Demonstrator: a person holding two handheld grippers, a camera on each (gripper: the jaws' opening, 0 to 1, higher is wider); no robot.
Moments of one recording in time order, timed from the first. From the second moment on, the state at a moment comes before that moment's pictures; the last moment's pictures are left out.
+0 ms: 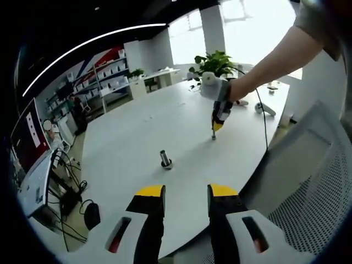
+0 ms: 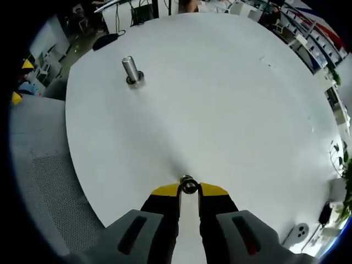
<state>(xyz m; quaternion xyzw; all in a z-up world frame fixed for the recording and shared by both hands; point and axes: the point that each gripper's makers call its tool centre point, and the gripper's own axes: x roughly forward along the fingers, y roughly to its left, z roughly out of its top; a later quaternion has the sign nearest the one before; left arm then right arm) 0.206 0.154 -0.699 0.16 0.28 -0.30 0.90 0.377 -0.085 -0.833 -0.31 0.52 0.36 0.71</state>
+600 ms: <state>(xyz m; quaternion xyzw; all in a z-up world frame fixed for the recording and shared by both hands) 0.206 0.154 -0.699 0.16 0.28 -0.30 0.90 0.376 -0.089 -0.860 -0.31 0.54 0.35 0.70</state>
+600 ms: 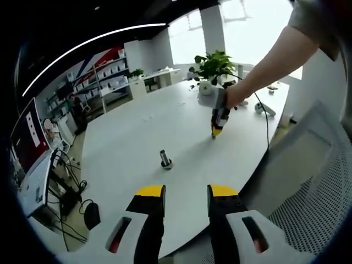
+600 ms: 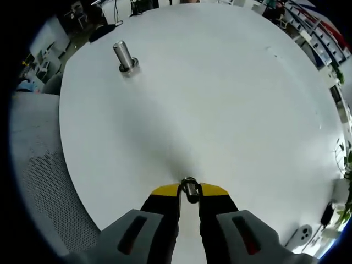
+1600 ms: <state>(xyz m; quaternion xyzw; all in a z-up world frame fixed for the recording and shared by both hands) 0.204 0.154 -0.706 0.17 0.29 -0.30 0.89 0.357 -0.093 -0.828 -0.26 0.51 0.34 0.75</state>
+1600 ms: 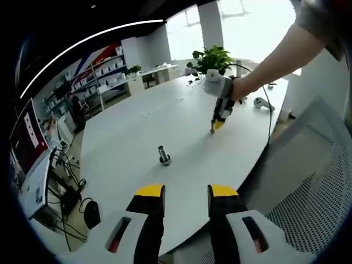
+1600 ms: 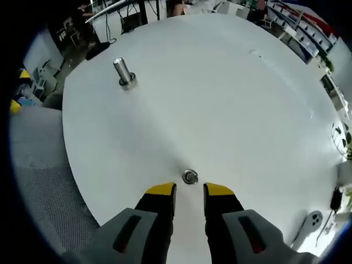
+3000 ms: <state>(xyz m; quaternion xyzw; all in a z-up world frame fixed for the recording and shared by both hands) 0.207 0.153 -0.696 0.12 0.28 -0.30 0.90 0.293 -0.087 -0.695 -0.06 0.29 0.32 0.90</state>
